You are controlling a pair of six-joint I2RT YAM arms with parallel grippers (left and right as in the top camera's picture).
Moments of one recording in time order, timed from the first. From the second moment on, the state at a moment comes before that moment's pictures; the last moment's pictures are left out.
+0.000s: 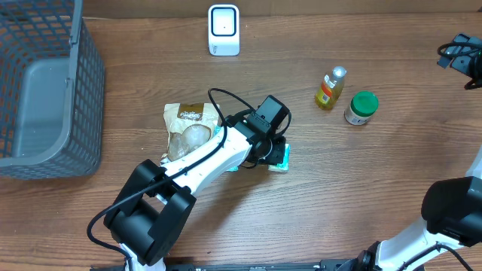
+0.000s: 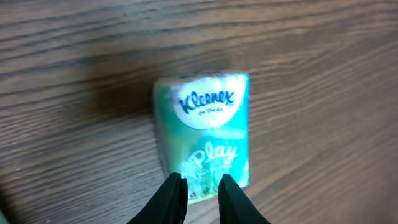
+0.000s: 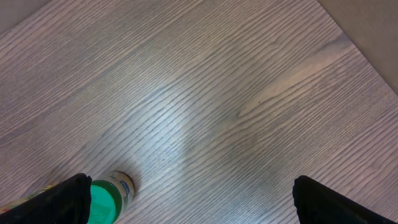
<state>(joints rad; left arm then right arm) -0.72 1.90 1.29 -0.63 0.18 -0.58 -0.40 1.88 2.08 -1.29 0.14 0.21</state>
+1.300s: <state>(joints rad) -0.67 1.96 1.32 -0.68 -0.04 -0.59 -0.40 1.88 2.08 -1.29 0.14 0.21</state>
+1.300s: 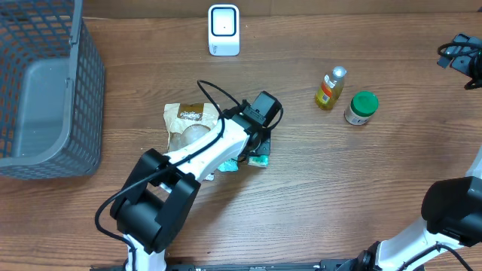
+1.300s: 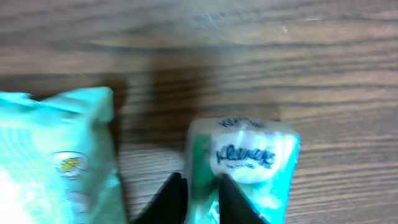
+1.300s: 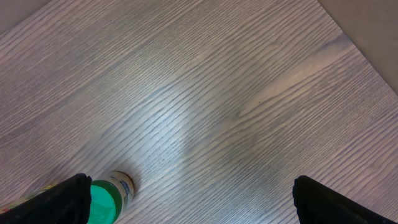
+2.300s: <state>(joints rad) -0.65 1.94 1.32 -0.74 0.06 -0.57 -0.40 1.88 2.08 -1.29 0.14 0.21</state>
